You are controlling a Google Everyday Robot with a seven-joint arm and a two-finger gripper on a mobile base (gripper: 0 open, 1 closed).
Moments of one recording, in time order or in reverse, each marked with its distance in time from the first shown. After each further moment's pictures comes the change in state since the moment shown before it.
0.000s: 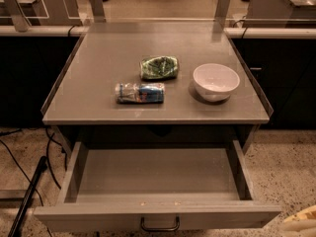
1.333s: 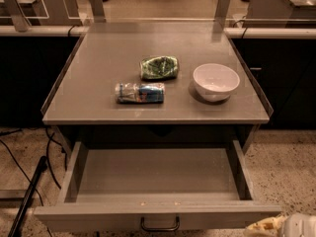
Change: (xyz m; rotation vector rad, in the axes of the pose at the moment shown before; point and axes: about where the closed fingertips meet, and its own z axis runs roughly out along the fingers) arm 0.001 0.004 0.077 0.124 0.032 -0.278
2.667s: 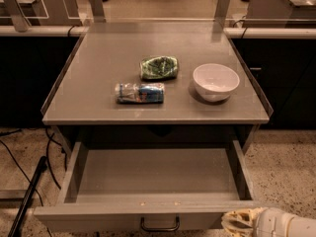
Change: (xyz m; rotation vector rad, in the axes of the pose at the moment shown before) arm -0.017 -0.021 0.052 0.131 -0.091 -0.122
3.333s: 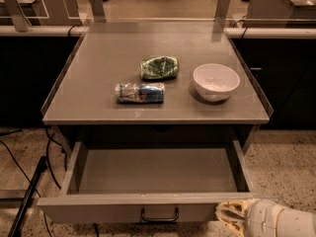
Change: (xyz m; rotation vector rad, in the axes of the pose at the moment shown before) arm -0.008 -0.021 0.017 0.060 -0.012 -0.053
